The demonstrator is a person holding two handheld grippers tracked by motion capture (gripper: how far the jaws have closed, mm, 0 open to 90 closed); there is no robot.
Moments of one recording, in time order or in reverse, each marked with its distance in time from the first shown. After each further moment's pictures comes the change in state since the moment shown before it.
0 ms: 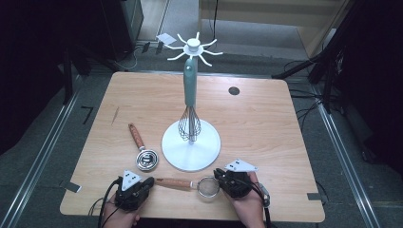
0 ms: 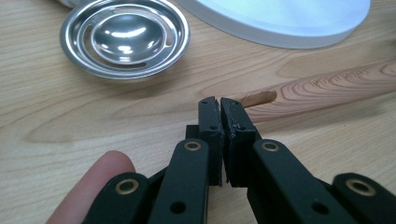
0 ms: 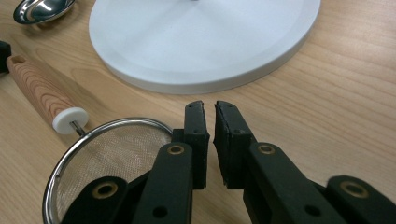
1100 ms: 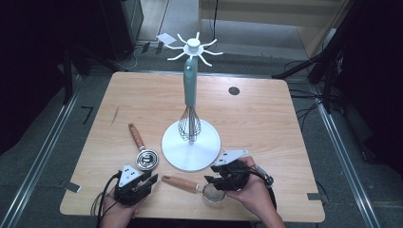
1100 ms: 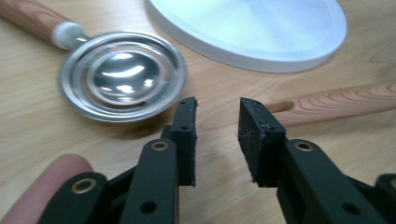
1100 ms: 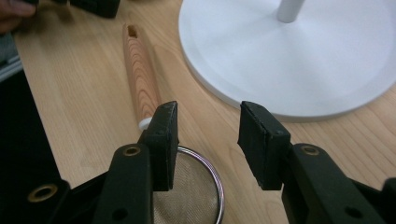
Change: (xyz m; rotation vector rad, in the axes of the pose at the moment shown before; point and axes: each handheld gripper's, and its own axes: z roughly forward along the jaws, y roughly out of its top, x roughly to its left) left arm 0.016 0.010 0.001 -0.070 -0.069 0.049; right arm 0.007 0.051 -0.018 0.179 0.232 -0.330
